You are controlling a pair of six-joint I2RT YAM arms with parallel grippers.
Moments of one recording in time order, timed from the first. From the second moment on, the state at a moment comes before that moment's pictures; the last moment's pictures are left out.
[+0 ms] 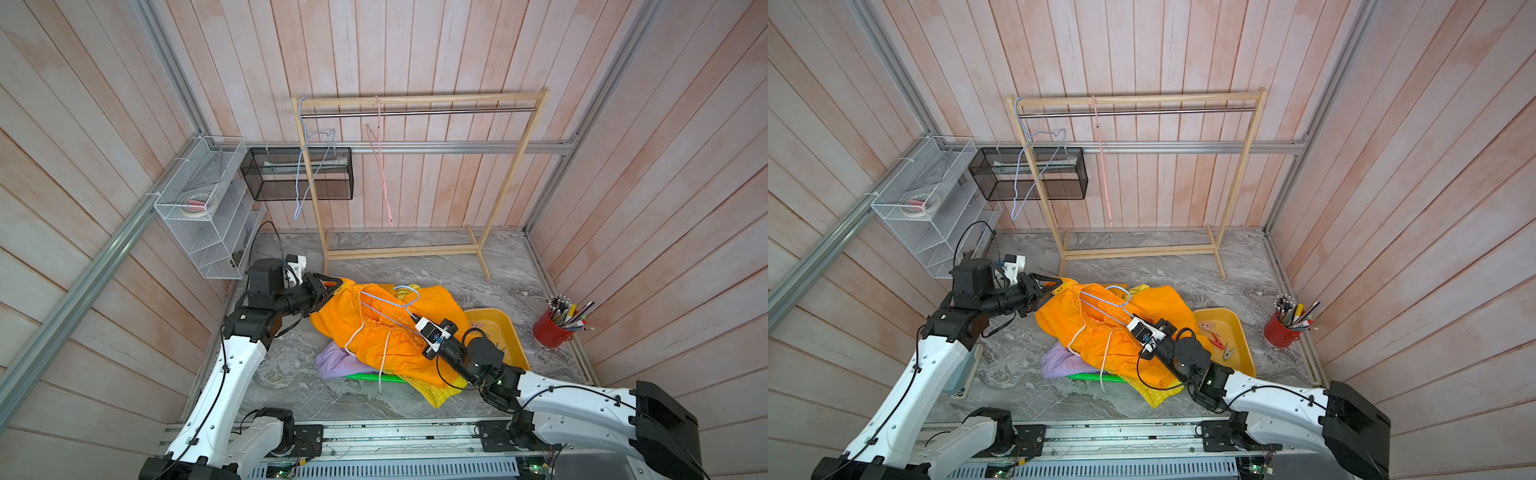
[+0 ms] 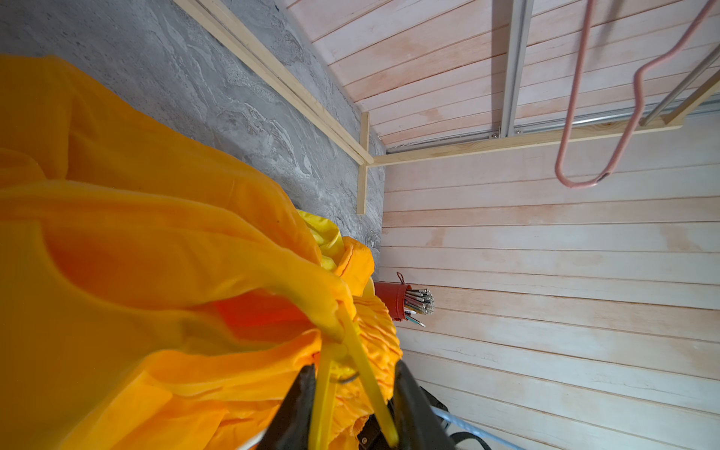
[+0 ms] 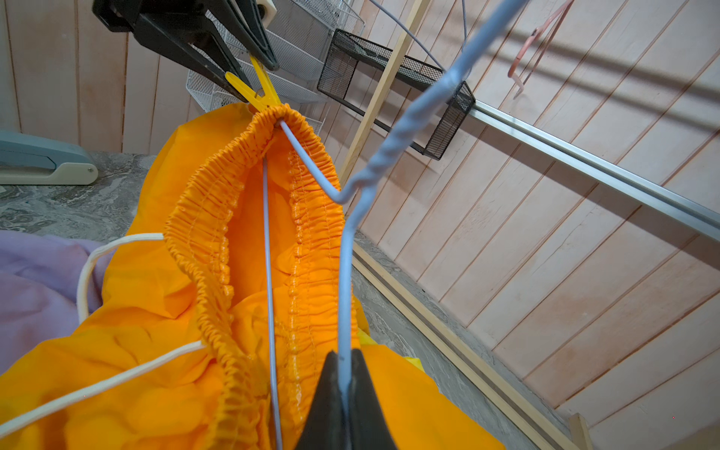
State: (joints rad) left arm -0.12 1.03 0.99 -0.51 0.68 -0.94; right arm 1.07 1.02 0.36 0.65 0.30 -0.42
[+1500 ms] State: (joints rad) left arm -0.10 0.91 0.94 -0.52 0.73 -0.92; right arm 1.03 1.09 0.39 0.65 0.31 -0.37
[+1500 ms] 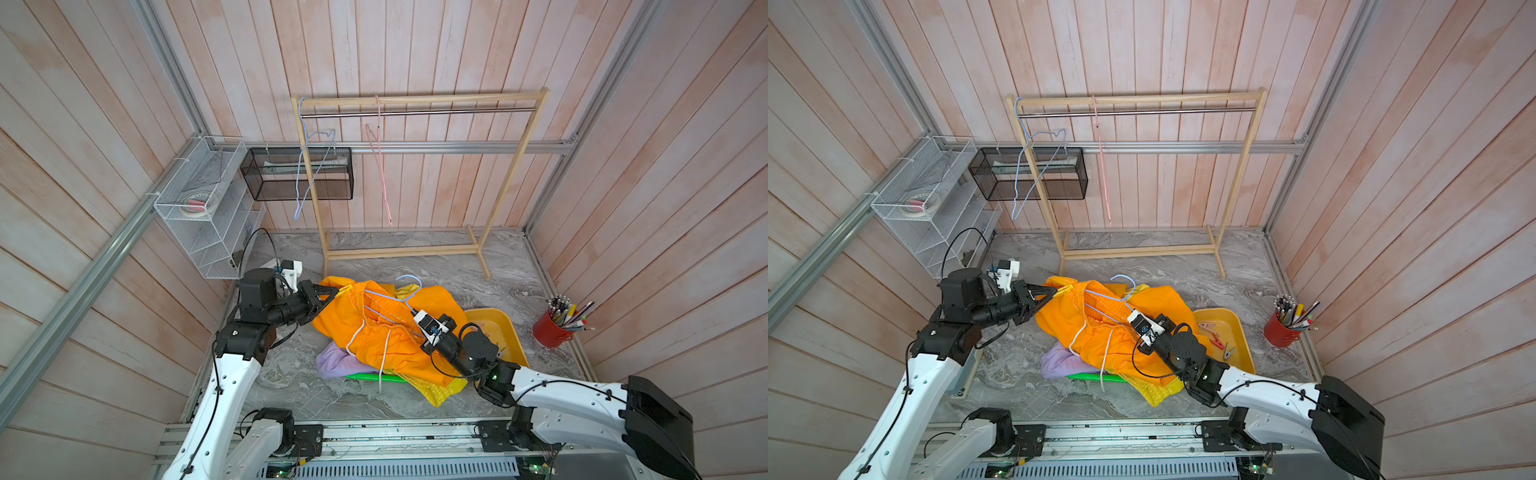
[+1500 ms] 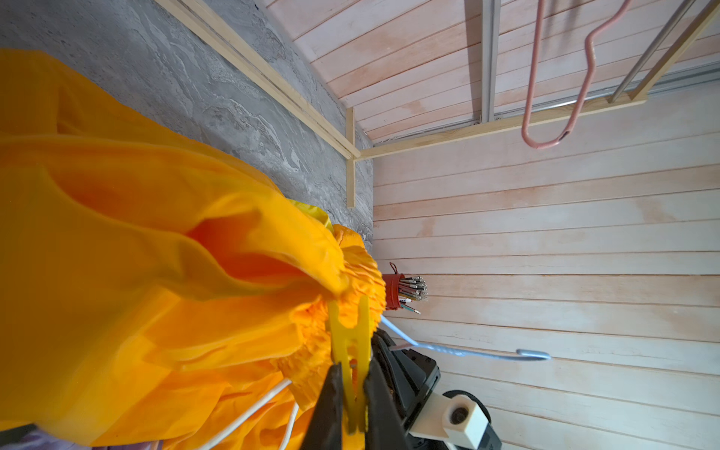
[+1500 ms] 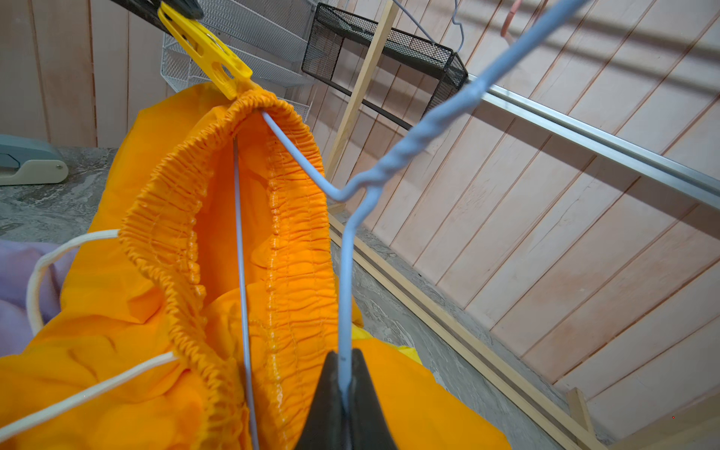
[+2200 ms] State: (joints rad) left arm -0.09 0.87 0.93 -0.44 0.76 -0.89; right arm 1.07 1.05 0.42 0.55 0.21 -0.30
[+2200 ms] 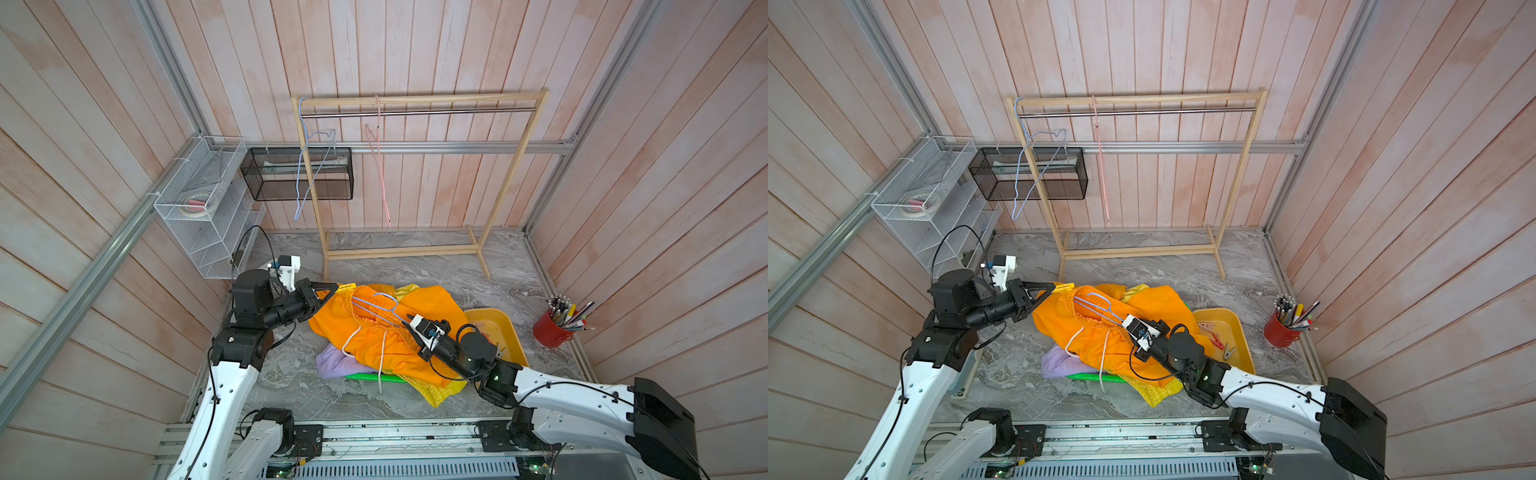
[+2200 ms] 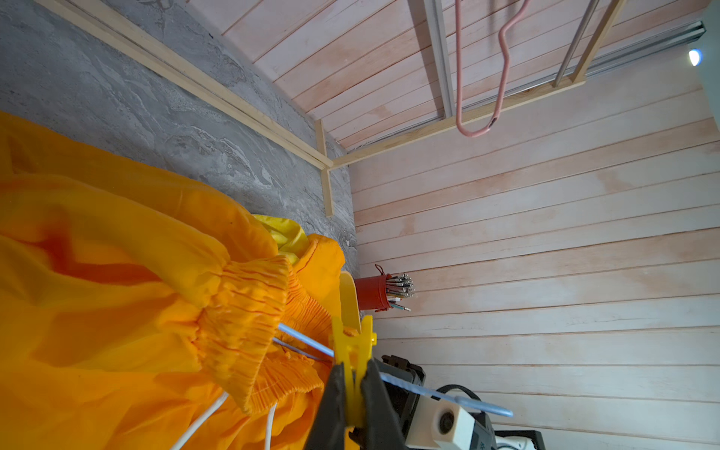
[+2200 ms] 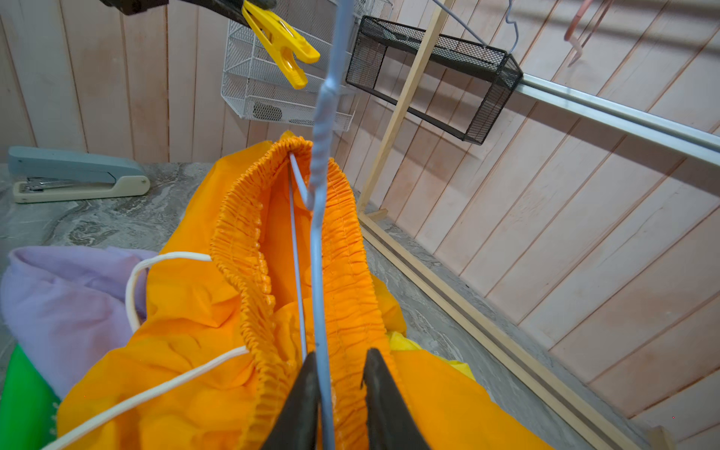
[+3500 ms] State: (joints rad) left arm -0.09 0.87 0.95 -0.39 0.70 -0.89; right arm 1.03 0.85 0.41 0.31 0.13 -0.05
